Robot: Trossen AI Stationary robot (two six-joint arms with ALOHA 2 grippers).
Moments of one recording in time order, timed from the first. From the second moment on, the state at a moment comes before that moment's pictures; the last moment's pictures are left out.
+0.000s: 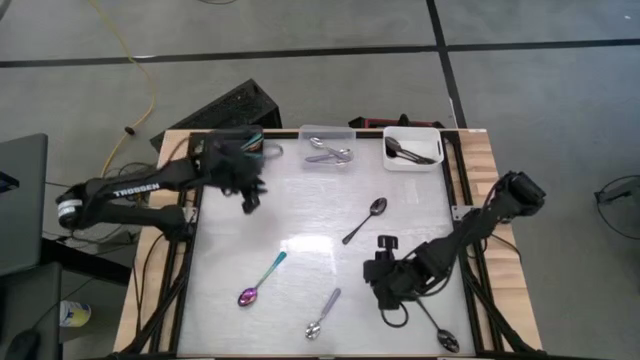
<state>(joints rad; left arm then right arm) 0.46 1.00 0.73 -0.45 0.08 -0.06 0.60 1.62 1.24 -0.82 0.36 0.57</state>
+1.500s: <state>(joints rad) -0.32 1.50 0.73 0.24 -0.15 0.07 0.83 1.73 1.02 -0.75 -0.40 1.68</state>
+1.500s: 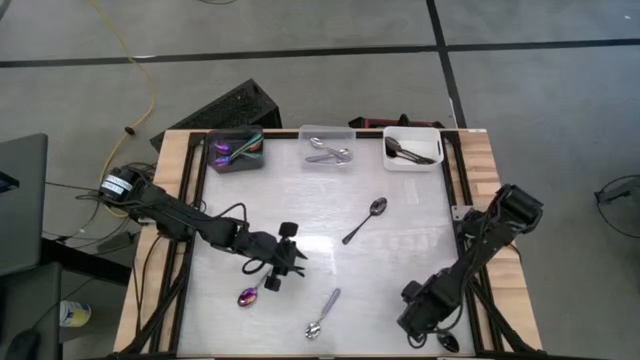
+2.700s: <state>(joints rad) -0.32 1.50 0.73 0.22 -0.16 0.03 0.80 1.66 1.18 -1.14 0.11 1.37</state>
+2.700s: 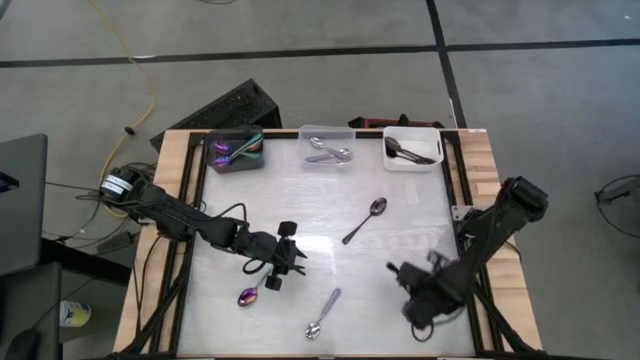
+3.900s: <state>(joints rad) -0.24 1.50 0.73 0.15 -0.16 0.09 -0.74 1.69 1.28 -1.11 0.60 -0.46</state>
